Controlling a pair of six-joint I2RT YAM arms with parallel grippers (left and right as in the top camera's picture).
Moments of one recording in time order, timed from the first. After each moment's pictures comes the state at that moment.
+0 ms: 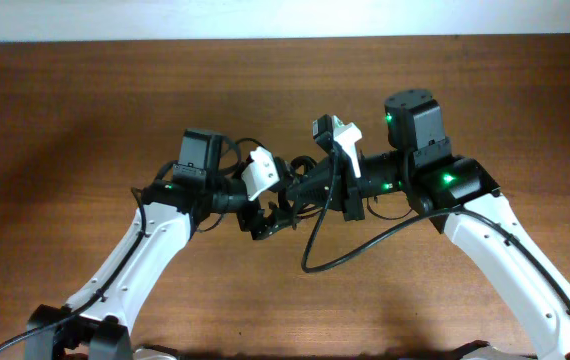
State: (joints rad) left arm -0.25 1.48 0.93 -0.44 0.84 0.68; right arm 0.40 1.43 1.19 -0.44 -1.21 -0.19
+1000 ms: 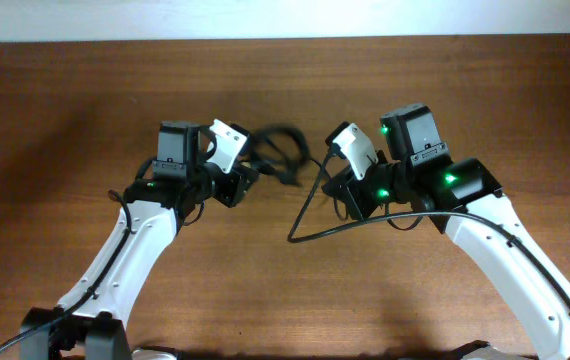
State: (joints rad) left arm -0.15 1.48 0.93 -0.35 0.46 0.26; right arm 0.40 1.42 1.21 -0.75 -0.54 -0.19
